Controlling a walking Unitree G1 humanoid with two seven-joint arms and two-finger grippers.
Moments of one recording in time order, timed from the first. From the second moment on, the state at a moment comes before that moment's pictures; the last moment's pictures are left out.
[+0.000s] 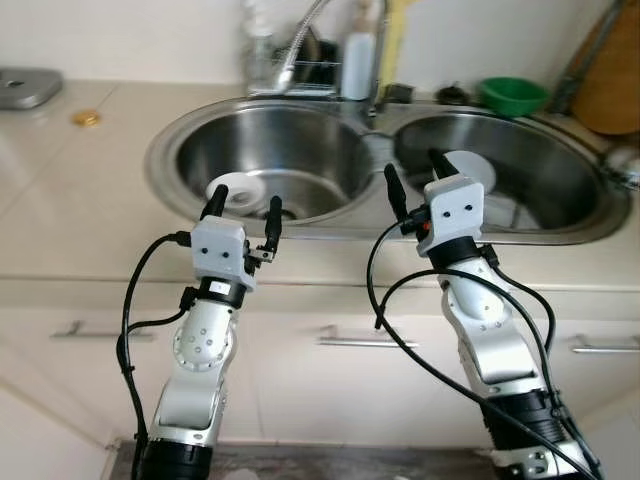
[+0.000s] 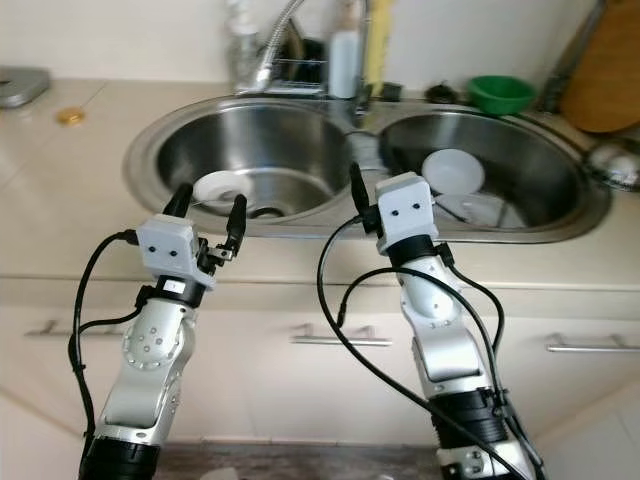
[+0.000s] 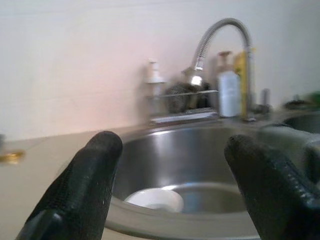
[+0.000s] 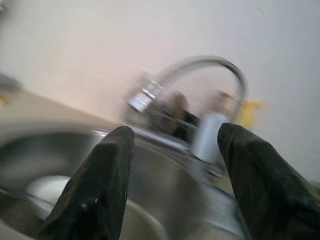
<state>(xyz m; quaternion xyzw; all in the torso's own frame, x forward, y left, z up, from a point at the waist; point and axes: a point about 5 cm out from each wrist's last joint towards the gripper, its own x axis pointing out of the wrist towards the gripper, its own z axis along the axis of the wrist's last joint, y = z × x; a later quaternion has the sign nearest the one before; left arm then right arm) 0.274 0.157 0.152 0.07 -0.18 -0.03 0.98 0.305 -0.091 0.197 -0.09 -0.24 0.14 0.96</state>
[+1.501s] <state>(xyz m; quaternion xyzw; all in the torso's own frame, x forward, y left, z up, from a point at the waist) 0.275 0.144 0.160 0.08 -0.21 -0.06 0.97 0.291 -0.107 0.200 -0.08 -0.27 0.14 0.95</state>
